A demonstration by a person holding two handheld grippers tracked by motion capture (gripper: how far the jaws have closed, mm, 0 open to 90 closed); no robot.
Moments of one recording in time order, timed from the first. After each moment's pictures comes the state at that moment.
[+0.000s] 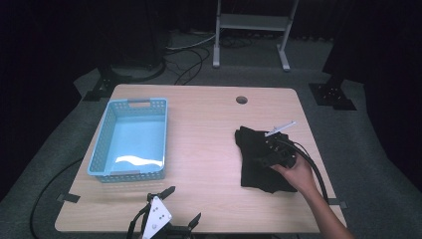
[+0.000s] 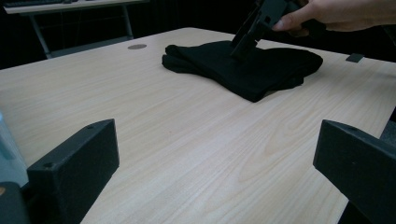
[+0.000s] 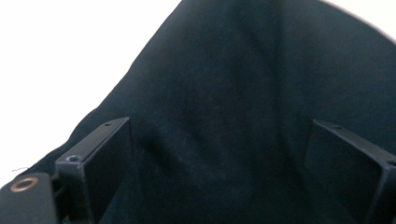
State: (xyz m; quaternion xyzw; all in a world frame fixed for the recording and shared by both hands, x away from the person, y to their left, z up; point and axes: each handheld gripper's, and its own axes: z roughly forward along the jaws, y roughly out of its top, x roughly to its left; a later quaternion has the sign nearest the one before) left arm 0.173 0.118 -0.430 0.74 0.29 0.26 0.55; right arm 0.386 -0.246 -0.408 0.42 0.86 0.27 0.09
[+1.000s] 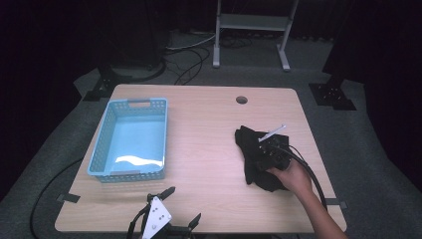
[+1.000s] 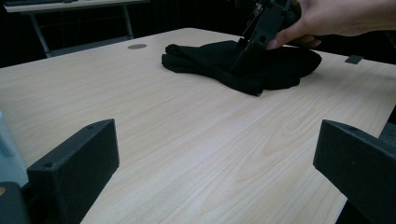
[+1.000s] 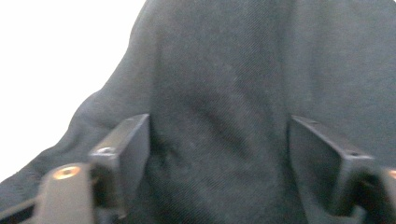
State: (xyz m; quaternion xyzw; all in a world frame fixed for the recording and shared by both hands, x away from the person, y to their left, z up) left arm 0.171 0.118 -0.430 0.73 0.30 0.26 0.55; right arm 0.381 -0.231 -0.416 0.42 0.88 0.20 0.12
